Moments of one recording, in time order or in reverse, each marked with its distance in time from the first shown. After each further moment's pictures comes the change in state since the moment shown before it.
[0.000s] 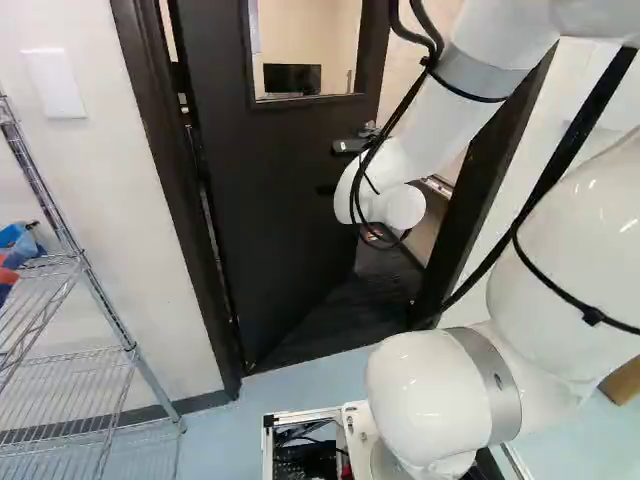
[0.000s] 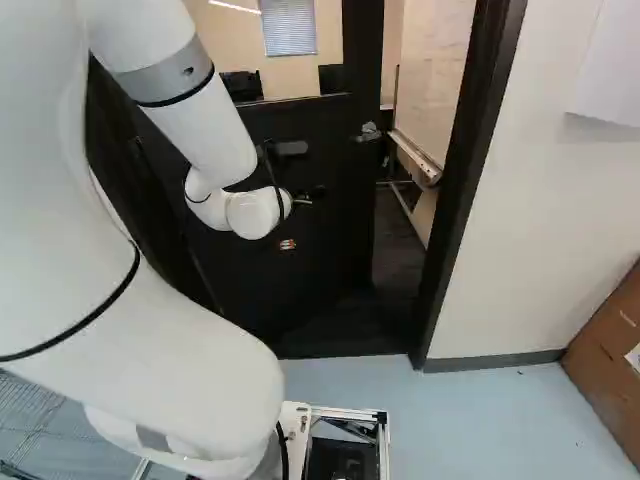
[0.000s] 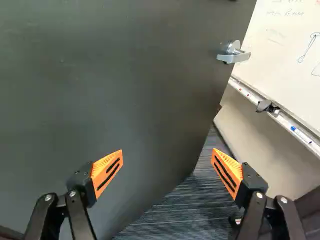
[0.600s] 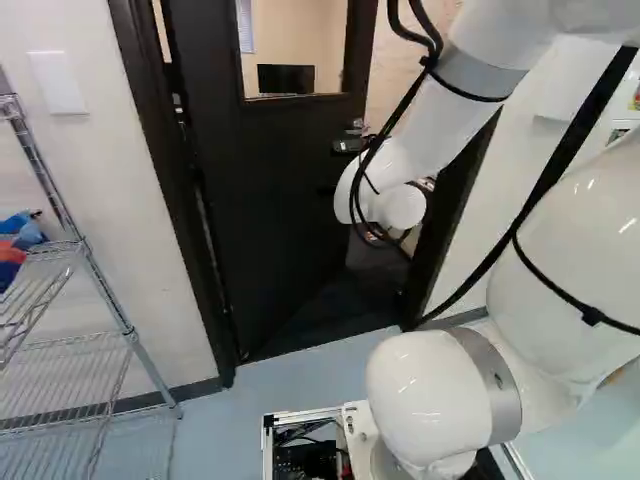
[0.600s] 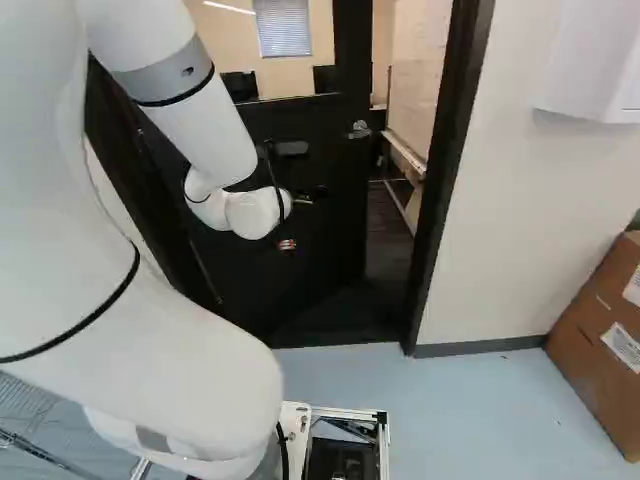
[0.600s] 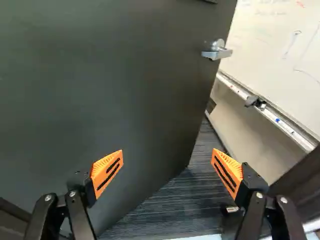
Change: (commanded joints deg) arm 0.0 0.0 0.0 0.0 0.0 0.0
